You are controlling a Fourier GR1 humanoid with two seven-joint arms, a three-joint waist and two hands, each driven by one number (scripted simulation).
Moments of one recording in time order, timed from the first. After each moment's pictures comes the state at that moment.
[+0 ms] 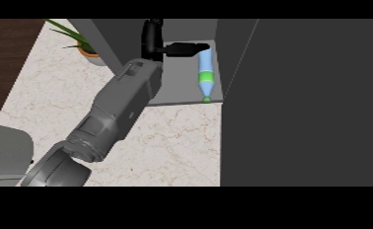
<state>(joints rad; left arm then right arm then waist) -1.18 0.02 -0.16 -0.20 0.52 0.42 -0.69 0.92 -0.11 0.06 -2.41 -0.22 0.50 -0.25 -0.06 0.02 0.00</state>
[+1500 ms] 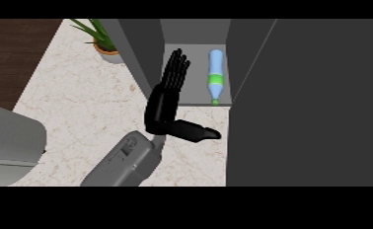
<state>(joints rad) -0.48 0.05 -0.55 -1.17 0.60 0.31 -0.56 0.93 -0.09 0.14 -2.42 -0.20 0.45 -0.21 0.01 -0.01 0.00</state>
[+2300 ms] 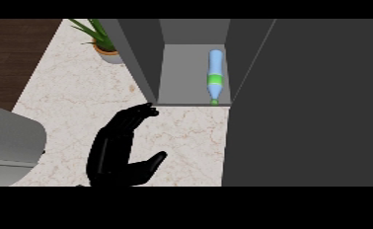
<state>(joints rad) -0.06 0.30 -0.57 -1.64 0.61 0.29 -0.51 0.97 -0.31 0.23 -2.49 -0.07 0.67 -0.27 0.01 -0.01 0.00</state>
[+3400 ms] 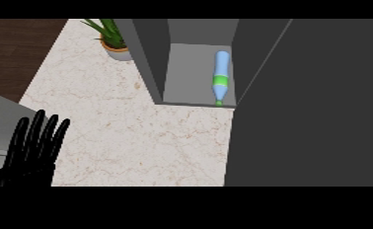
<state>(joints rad) 0.31 0.57 -0.31 -1.89 0.85 0.06 -0.55 0.89 -0.36 0.55 -2.50 0.00 0.62 -0.17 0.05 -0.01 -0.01</state>
